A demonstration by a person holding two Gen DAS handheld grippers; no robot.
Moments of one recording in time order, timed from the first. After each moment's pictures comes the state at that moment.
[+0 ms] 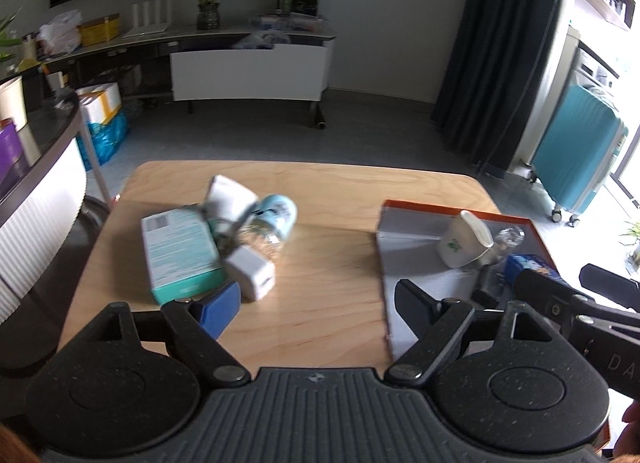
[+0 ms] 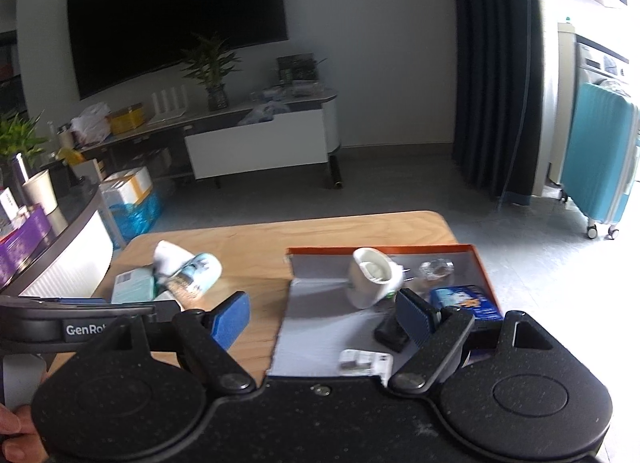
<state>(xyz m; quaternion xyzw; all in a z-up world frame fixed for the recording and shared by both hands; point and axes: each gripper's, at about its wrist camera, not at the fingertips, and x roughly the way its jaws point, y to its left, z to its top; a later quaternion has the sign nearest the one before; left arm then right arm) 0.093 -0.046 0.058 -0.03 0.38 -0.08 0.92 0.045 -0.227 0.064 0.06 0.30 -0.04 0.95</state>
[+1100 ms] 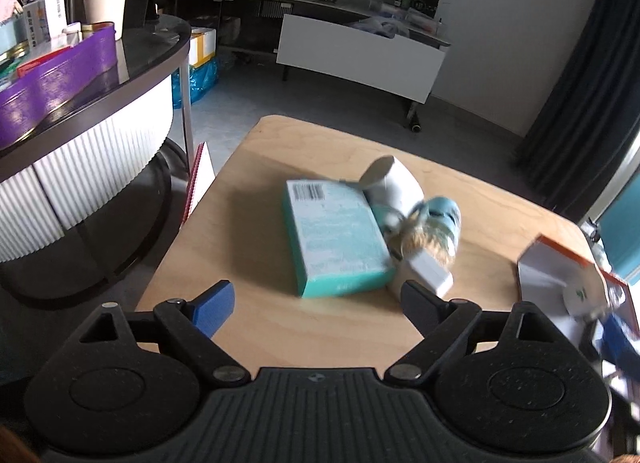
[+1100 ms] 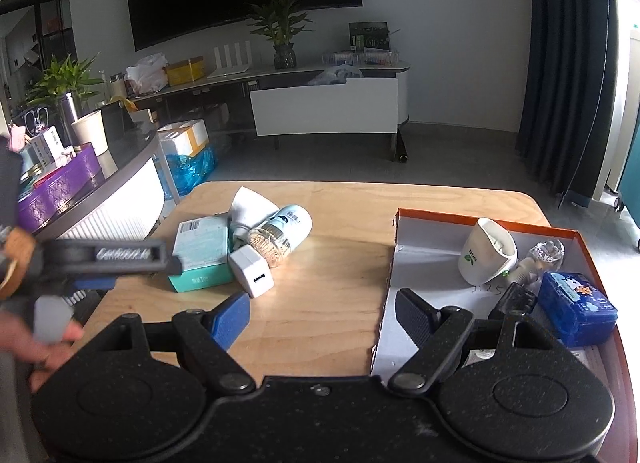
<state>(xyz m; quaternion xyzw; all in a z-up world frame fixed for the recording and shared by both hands) 0.137 0.057 0.019 -0.12 0.39 0.04 0.91 0.072 -0.153 0.033 0.03 0.34 0.04 0.94</state>
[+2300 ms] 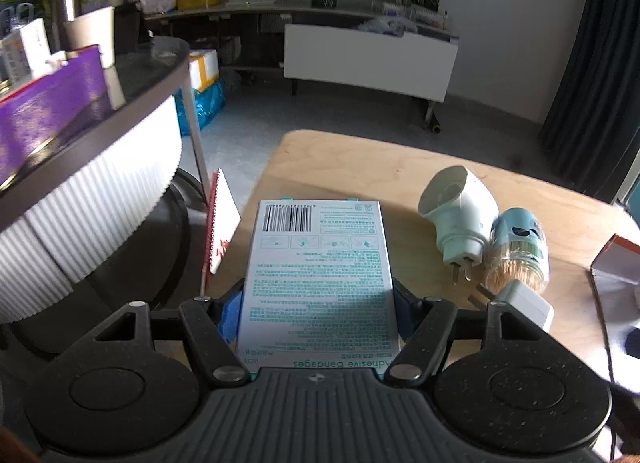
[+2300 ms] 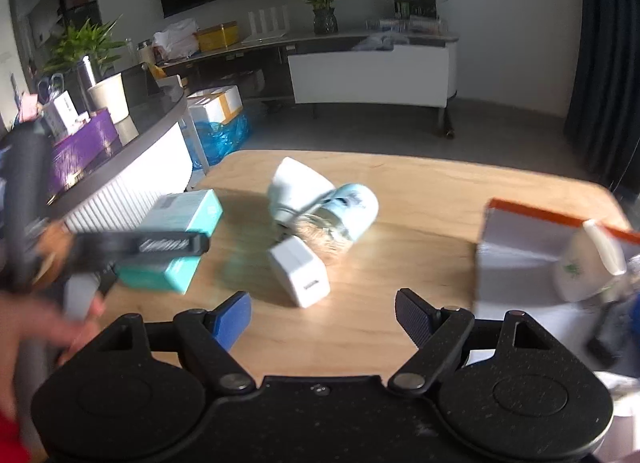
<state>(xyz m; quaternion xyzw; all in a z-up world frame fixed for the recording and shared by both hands) 0.158 0.085 -0.007 -0.05 0.38 0.05 0.92 0.144 -0.112 -0.007 0.04 0.38 0.10 0.92</state>
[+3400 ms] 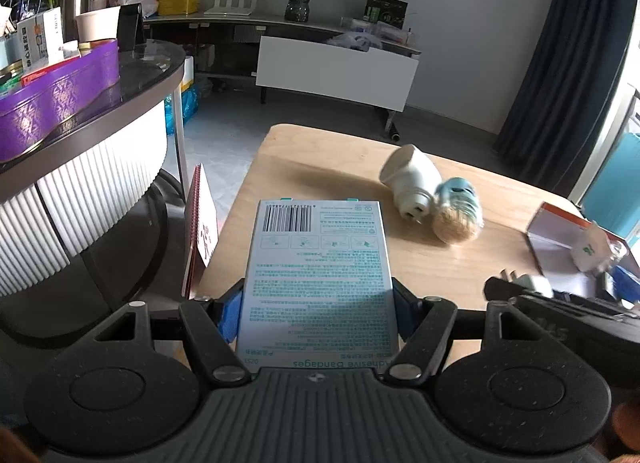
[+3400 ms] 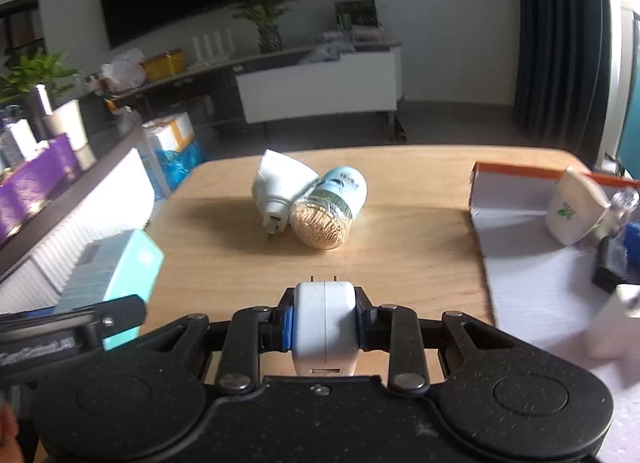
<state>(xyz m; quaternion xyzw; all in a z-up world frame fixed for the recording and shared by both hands) 0.085 0.097 0.001 -0.08 0.36 -0.02 0.93 0.112 -0.085 -0.025 0.06 0.34 0.01 0.94</state>
